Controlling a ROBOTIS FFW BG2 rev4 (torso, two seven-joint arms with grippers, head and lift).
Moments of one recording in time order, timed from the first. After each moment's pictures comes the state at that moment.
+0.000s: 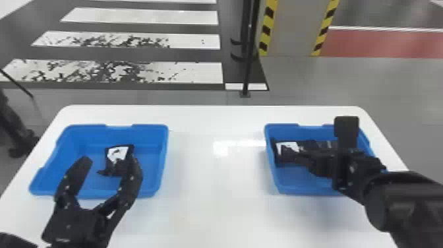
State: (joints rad) left arm 0.66 0.01 0.03 -2.10 0.23 -0.26 -0.19; right arm -0.10 -0.28 0.03 -1.55 -0.27 0.64 0.32
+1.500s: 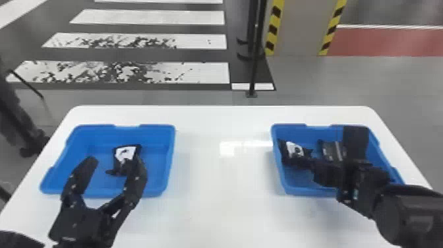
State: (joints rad) left arm 0.66 0.01 0.04 -2.09 0.23 -0.27 -0.20; right arm -0.03 -0.25 -0.01 -1.63 -0.38 0.71 0.22
